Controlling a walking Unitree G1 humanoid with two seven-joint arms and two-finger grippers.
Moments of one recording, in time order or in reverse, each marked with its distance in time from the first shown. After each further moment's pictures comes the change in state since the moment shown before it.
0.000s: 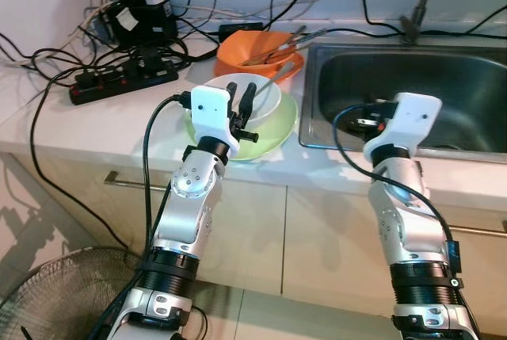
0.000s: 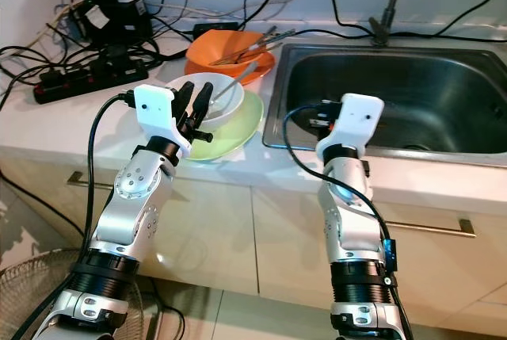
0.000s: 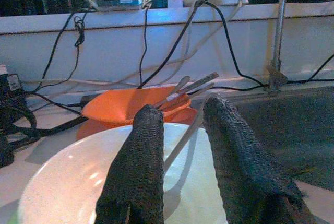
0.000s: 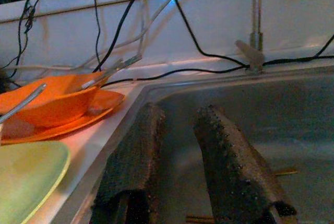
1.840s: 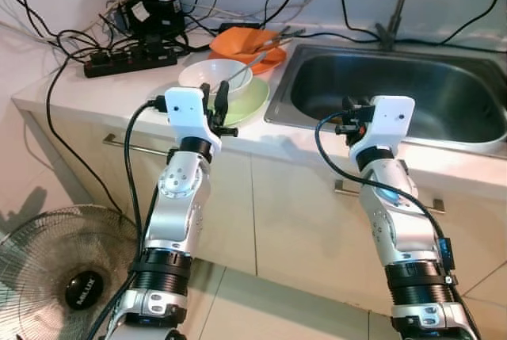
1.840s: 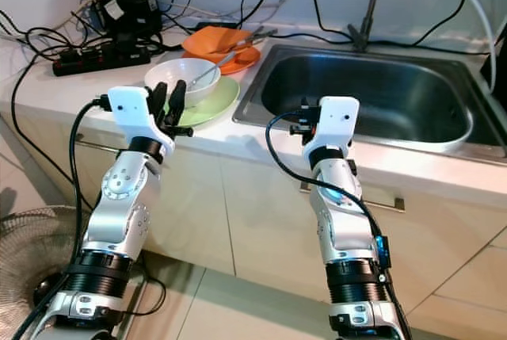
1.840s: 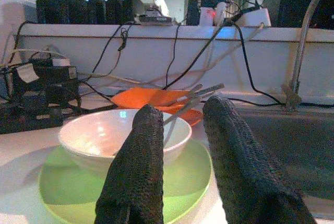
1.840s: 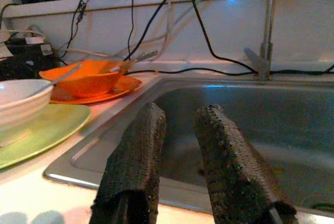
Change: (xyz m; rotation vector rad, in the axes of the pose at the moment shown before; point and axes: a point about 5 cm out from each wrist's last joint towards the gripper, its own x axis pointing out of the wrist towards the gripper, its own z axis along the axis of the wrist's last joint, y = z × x) left arm -0.004 0.022 -0.003 -0.035 -0.002 0.151; right arm 0.000 0.013 -0.006 -0.040 0.038 0.103
